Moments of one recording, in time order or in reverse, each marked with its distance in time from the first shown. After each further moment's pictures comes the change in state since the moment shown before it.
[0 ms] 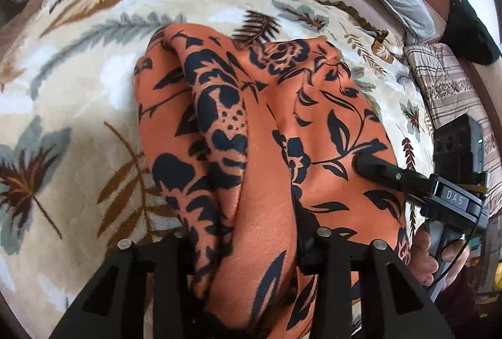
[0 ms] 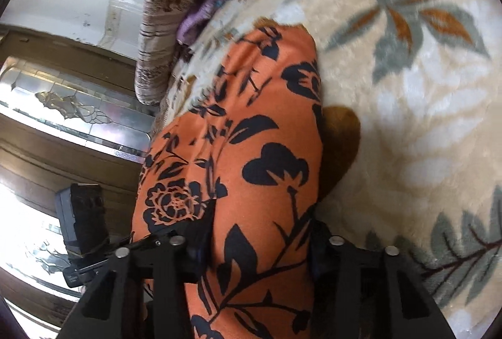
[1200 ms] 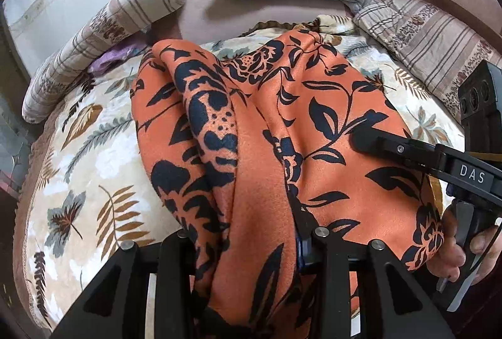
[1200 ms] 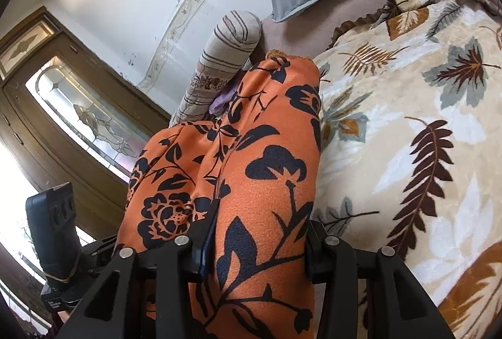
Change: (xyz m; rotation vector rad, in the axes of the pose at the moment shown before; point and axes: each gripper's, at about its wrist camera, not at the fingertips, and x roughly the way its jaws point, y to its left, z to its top) left arm -0.049 -0.195 -0.061 0.331 -0.201 0.256; right arm -0.169 -0.013 -0.057 -0.111 -0.309 0.013
